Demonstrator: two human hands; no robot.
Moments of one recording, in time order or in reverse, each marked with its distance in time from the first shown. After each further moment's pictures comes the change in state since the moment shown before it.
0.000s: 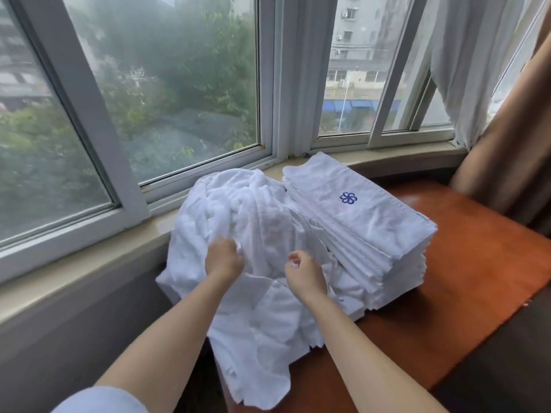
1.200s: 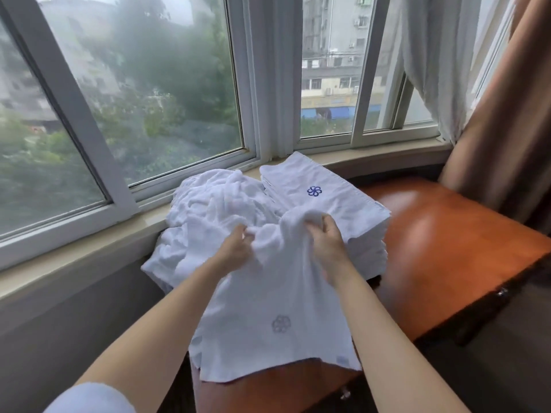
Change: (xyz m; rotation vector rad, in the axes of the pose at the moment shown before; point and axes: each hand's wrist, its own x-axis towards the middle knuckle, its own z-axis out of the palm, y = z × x) left_hand -0.083 0.108 0.015 -0.380 -0.262 0.005; right_hand -0.037 0.044 -0.151 0.734 -0.017 -0.176
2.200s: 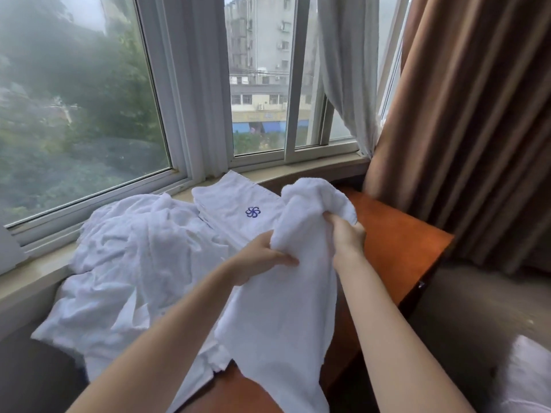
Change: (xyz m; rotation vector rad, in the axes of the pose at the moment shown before) left_hand 0.010 0.120 0.079 -0.388 -0.624 0.299; right_hand 0.036 -0.059 -0.100 0.286 0.639 0.028
